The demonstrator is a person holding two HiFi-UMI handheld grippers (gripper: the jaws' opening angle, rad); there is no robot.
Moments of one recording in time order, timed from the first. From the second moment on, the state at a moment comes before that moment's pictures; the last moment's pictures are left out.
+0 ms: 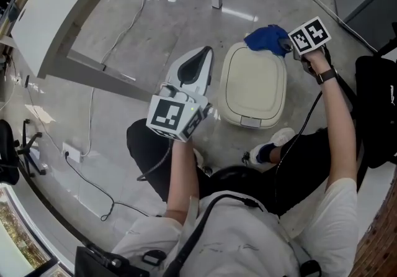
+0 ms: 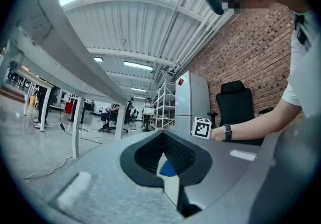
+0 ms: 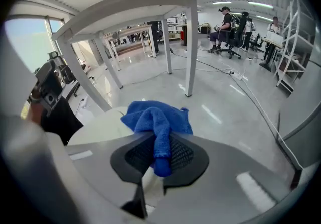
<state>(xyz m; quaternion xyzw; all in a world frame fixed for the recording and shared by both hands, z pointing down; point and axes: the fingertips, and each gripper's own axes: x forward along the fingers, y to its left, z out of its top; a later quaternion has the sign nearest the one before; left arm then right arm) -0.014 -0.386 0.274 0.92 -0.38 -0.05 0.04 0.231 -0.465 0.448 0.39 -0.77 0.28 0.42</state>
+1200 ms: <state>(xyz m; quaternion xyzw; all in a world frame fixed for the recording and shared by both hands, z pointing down) -0.020 -0.375 0.262 0.92 -0.38 -0.08 0.03 0.165 -0.454 0.444 0.35 -0.82 0.13 0.44</state>
